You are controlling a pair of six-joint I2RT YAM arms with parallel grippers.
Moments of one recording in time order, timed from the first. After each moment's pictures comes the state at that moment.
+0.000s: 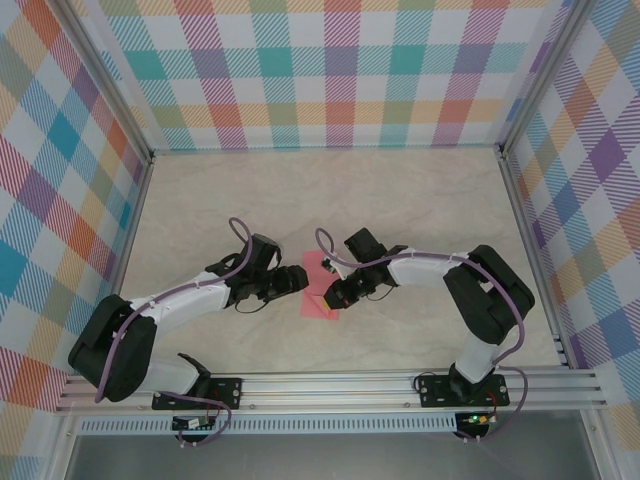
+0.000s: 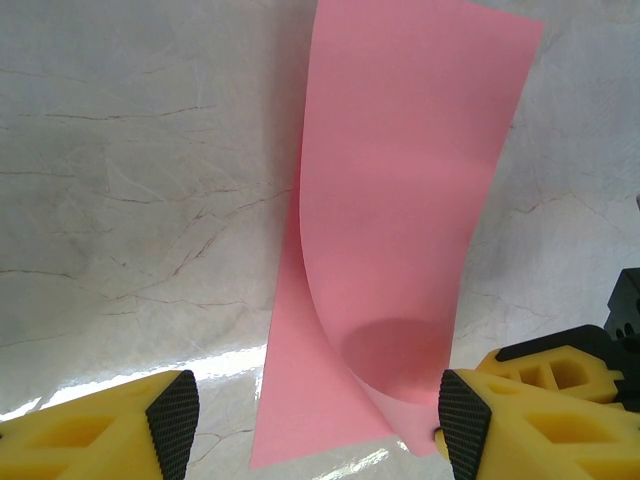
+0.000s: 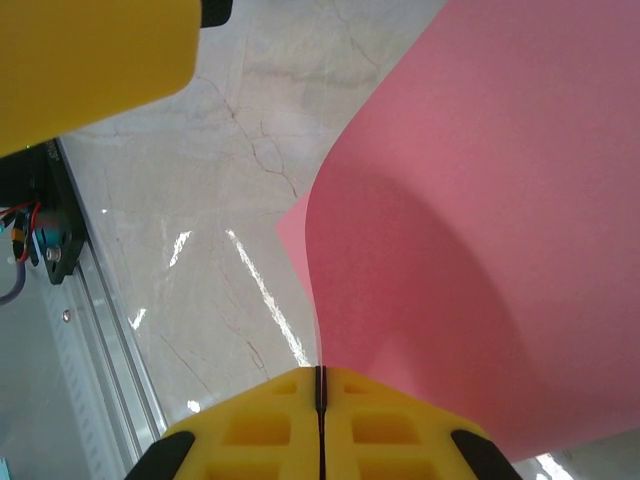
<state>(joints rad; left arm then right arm) -0.58 1.35 0.67 -0.26 0.25 -0.82 0.71 1.73 0.89 -0.30 -0.73 0.13</state>
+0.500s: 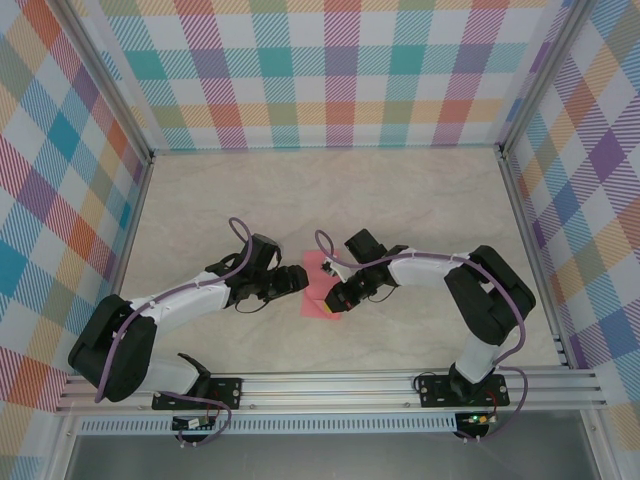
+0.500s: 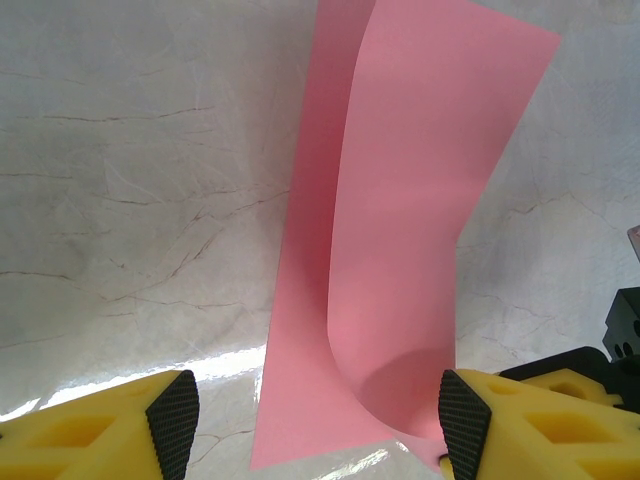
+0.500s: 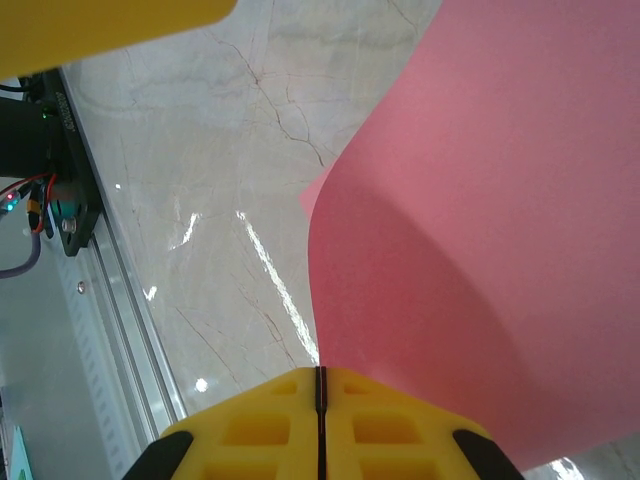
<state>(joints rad) -0.58 1.35 0.67 -0.26 0.25 -0.82 0.70 1.73 0.89 -0.34 -0.75 0.10</state>
